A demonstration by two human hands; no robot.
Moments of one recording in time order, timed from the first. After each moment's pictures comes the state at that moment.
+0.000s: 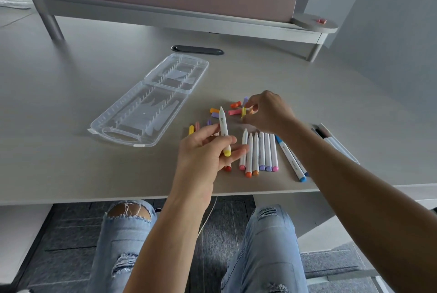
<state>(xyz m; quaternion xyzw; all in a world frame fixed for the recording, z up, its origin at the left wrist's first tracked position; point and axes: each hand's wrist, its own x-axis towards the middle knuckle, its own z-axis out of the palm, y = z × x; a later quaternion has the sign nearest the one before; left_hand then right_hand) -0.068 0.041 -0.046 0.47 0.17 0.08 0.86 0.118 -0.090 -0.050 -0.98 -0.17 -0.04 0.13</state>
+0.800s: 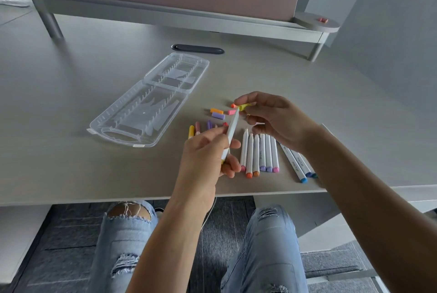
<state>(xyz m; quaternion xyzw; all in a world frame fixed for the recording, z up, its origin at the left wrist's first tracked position) -0.067 0.039 -0.049 0.54 0.17 0.05 0.82 0.071 -0.110 -0.027 -0.73 -0.21 0.22 0.61</state>
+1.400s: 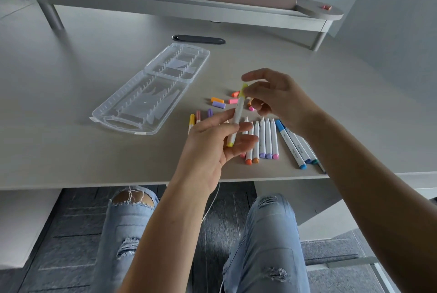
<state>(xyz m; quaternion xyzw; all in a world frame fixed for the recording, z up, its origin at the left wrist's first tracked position) -0.067 0.037 -0.043 0.46 0.15 0.00 0.88 0.056 -0.103 -0.008 -0.79 -0.20 0.10 0.57</state>
